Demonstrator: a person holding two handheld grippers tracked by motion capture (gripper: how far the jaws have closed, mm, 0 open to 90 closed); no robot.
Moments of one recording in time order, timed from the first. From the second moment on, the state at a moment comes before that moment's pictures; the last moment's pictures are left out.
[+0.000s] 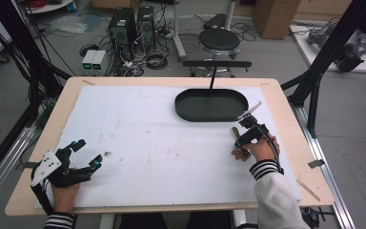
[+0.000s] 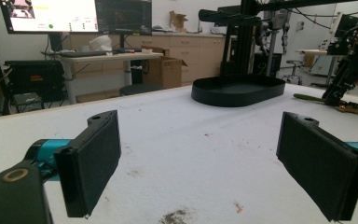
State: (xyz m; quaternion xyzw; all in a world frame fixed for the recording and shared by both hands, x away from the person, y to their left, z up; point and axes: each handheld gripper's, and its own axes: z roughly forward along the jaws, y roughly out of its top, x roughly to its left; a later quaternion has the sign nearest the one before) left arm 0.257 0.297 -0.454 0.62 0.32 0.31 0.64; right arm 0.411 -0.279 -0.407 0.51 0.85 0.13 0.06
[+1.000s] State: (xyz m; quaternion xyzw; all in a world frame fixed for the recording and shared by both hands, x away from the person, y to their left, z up) left arm 0.257 0.297 -0.454 0.62 0.32 0.31 0.64; right arm 0.406 -0.280 -0.384 0.46 0.85 0.21 0.14
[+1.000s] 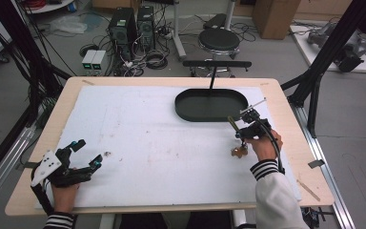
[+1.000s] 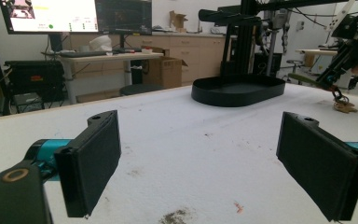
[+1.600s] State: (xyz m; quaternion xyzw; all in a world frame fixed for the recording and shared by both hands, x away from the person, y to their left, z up) left arm 0.257 0.297 -0.454 0.62 0.32 0.31 0.64; right arm 0.406 -0.272 -0.340 0.43 0.81 0.32 0.25
